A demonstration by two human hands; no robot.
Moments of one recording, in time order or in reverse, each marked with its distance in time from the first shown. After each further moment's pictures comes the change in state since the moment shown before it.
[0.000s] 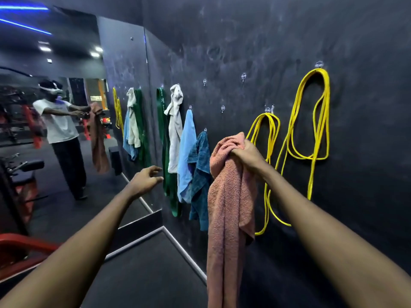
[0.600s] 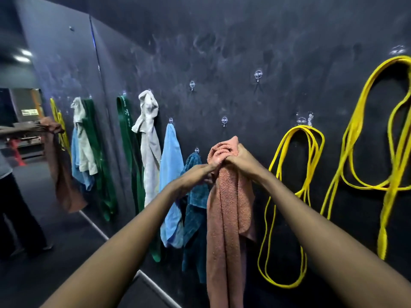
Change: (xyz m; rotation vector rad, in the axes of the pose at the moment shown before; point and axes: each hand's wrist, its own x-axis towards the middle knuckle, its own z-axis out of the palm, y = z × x) left_hand 0.290 0.072 0.073 -0.451 -0.601 0.297; right_hand 0.248 0.097 0.090 -0.106 0.122 0.101
